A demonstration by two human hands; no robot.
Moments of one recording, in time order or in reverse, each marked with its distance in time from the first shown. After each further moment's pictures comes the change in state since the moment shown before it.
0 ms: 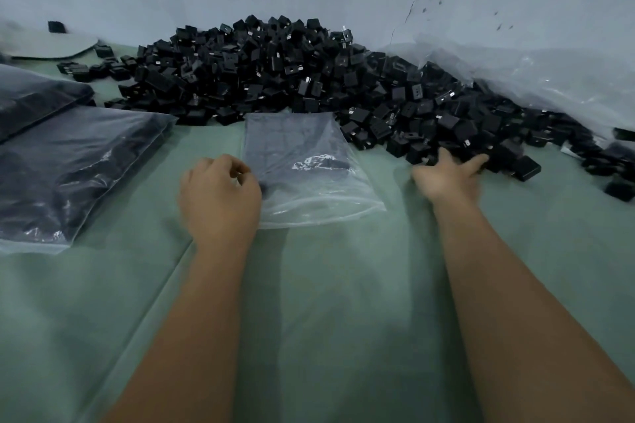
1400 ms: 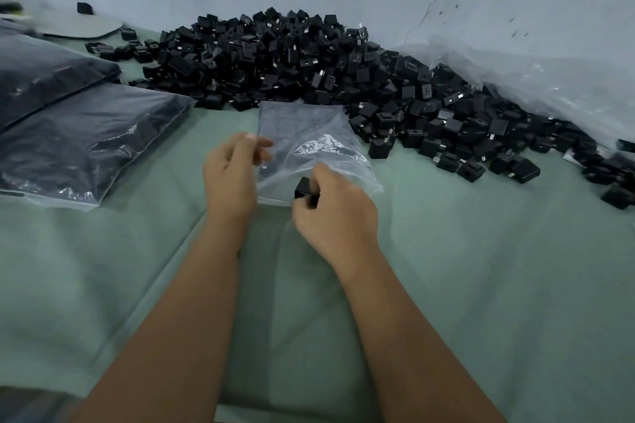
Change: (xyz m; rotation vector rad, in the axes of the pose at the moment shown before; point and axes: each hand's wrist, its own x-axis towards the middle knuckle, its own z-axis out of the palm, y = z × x) left_hand -0.014 0.014 -0.019 -0.804 -0.106 -0.108; right_hand -0.169 -0.036 0.044 0.079 0.080 -0.862
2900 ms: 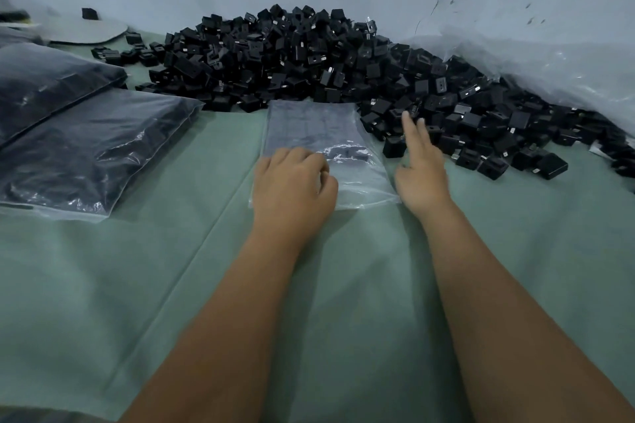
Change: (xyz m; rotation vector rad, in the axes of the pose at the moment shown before) left_hand -0.011 -0.010 0.026 0.956 -0.272 0.389; right_hand 0.065 0.100 -0.016 0.099 -0.041 0.256
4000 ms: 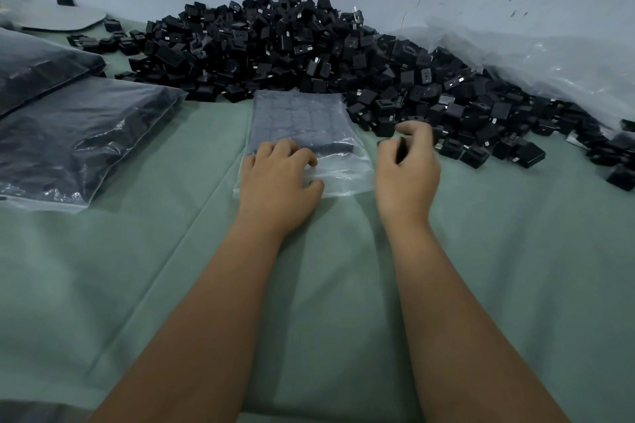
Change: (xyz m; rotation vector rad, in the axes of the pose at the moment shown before) left_hand 0.001 -0.008 0.009 0.060 -0.179 0.000; right_hand -0.047 -0.038 0.001 0.391 0.514 0.018
